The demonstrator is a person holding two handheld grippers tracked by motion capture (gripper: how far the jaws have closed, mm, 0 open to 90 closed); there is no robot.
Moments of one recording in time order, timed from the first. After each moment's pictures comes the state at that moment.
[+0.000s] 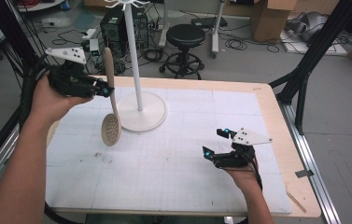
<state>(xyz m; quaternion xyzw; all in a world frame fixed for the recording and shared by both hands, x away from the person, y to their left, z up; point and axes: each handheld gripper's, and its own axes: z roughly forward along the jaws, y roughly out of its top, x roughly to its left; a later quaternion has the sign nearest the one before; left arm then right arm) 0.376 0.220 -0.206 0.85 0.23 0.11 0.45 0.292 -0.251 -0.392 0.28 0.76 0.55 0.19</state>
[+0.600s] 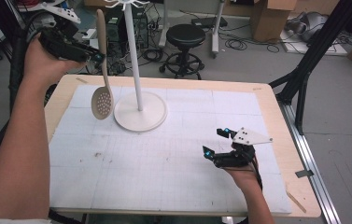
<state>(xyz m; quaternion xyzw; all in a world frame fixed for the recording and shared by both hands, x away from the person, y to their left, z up) 0.426 0.232 -0.158 0.85 0.28 0.15 0.42 0.294 -0.252 -0.393 0.28 0.76 0.56 0.18</state>
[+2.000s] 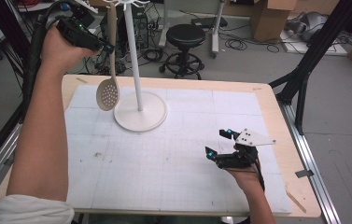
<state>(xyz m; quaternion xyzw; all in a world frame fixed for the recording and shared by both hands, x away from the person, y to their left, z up) 0.468 0.209 -0.154 0.85 0.32 0.16 0.38 0.291 -0.259 -0.394 0.29 0.75 0.56 0.19</state>
